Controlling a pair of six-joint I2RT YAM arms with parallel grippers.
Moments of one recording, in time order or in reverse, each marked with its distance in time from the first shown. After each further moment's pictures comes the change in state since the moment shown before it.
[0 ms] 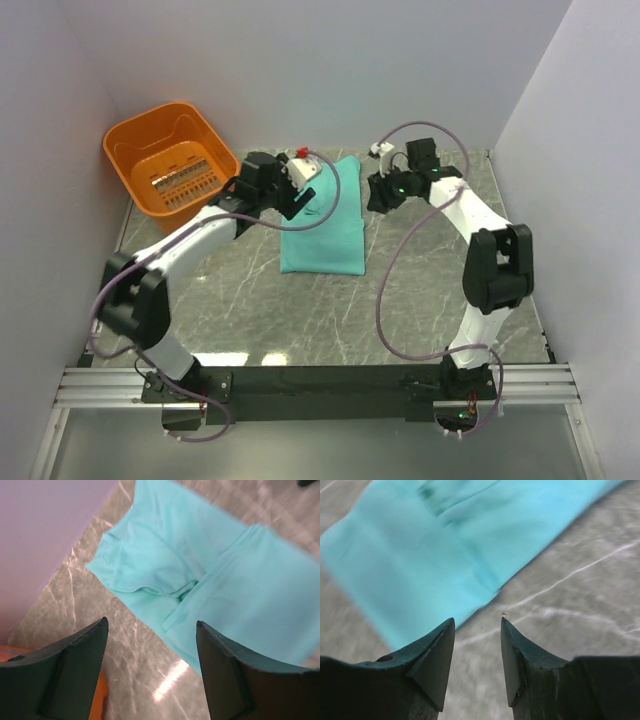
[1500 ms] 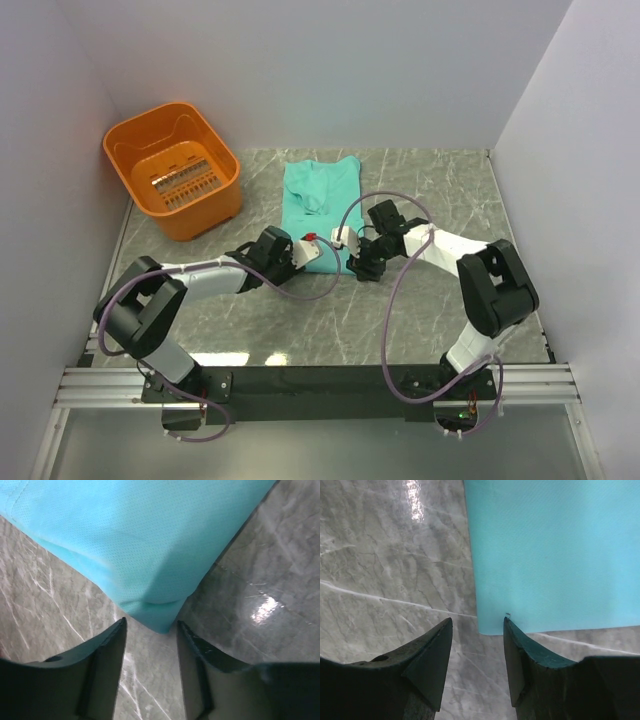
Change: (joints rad) left arm -0.158 -0.071 -0.526 0.085 -0.188 0.014; right arm 0.246 -0.181 -0.491 0.013 0.026 -0.542
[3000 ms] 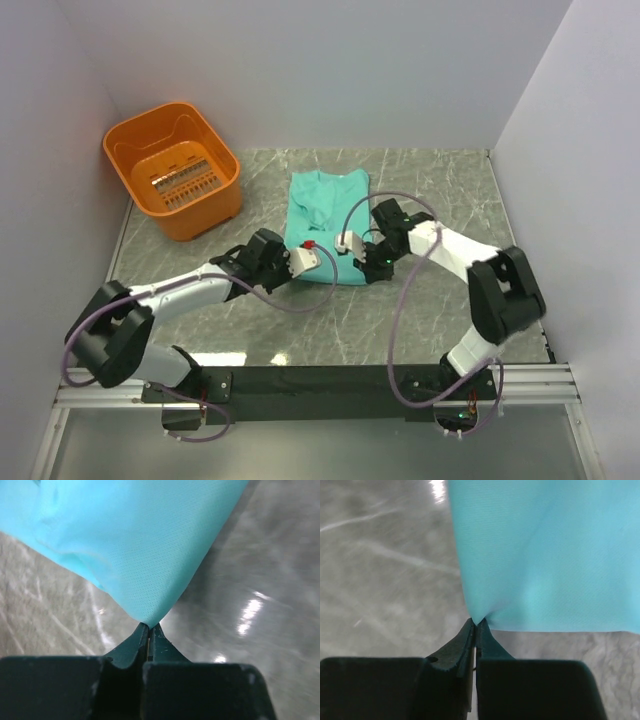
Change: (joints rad) left arm -0.009 -0.168 -0.029 -0.124 0.133 0.037; right arm -0.004 0.005 0.061 -0.210 0.016 -0.021
